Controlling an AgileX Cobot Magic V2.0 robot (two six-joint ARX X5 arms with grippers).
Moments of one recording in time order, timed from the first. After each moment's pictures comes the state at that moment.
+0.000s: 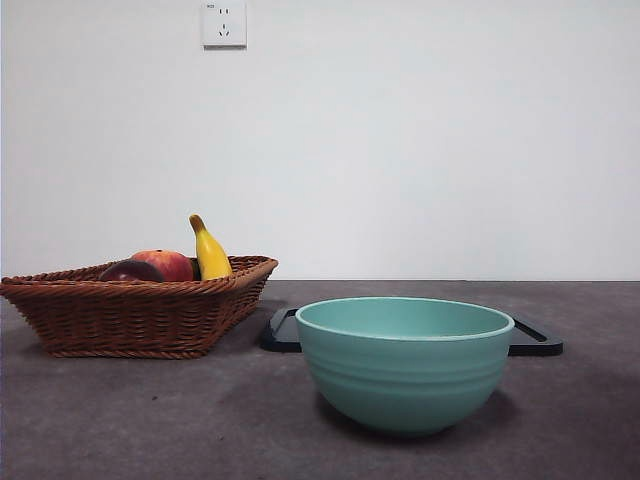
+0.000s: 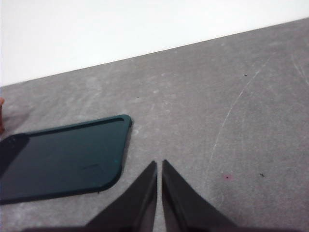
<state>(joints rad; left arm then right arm) 0.04 0.01 0.04 -0.19 0.13 -0.34 -0.05 0.01 0.03 -0.16 -0.11 0.28</state>
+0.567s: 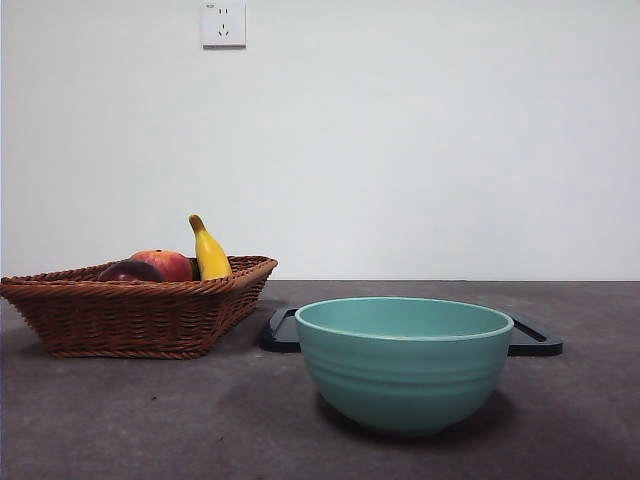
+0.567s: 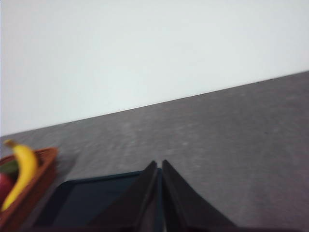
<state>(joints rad) 0.04 0.21 0.42 -0.41 0.23 -0.36 -0.05 0.16 0.44 -0.33 -0.19 0.29</state>
